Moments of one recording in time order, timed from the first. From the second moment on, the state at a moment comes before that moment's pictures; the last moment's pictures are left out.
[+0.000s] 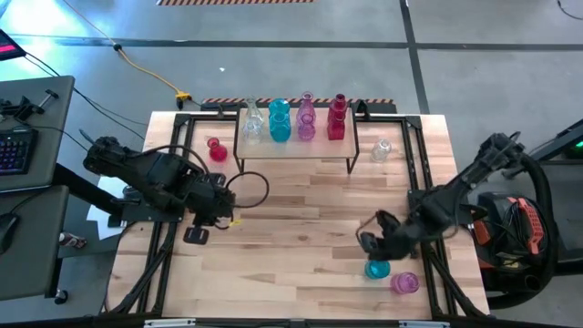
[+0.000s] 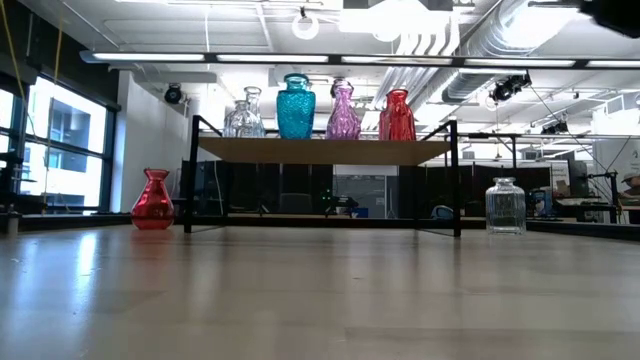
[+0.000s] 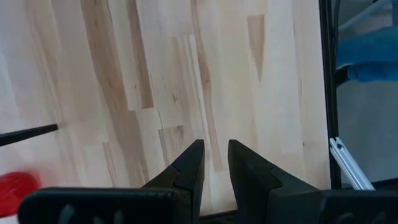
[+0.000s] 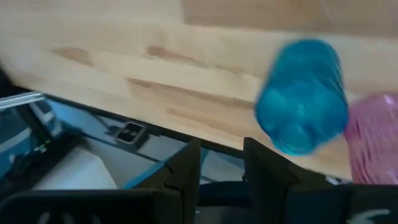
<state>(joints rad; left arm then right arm) -0.38 1.41 1.63 -1.52 0.01 -0.23 0.70 1.19 0.91 -0.70 0.01 2.24</state>
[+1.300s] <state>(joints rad) -0.44 1.41 1.63 -1.49 0.01 -0.29 0.85 1.48 1.13 -1.09 0.02 2.33</state>
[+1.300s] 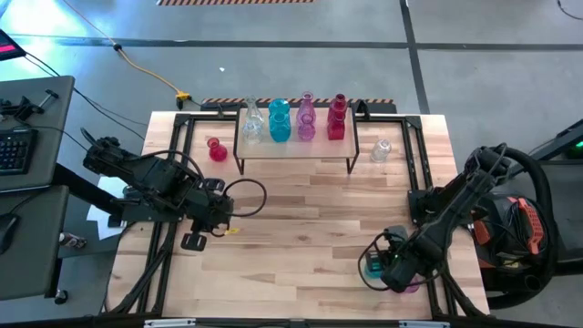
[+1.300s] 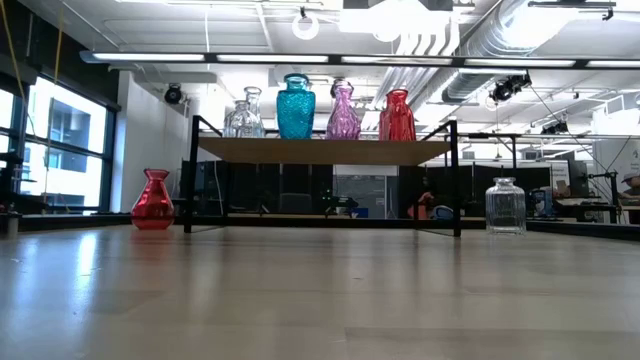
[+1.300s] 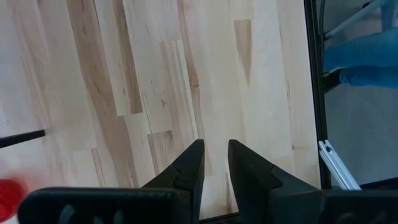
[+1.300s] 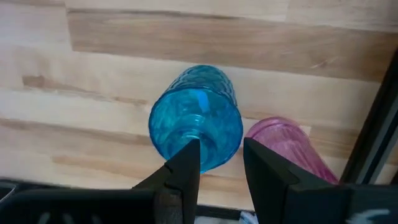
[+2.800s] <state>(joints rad) -0.44 1.41 1.63 -1.50 -0.04 -0.28 0.79 1.49 1.13 -1.00 0.01 2.31</state>
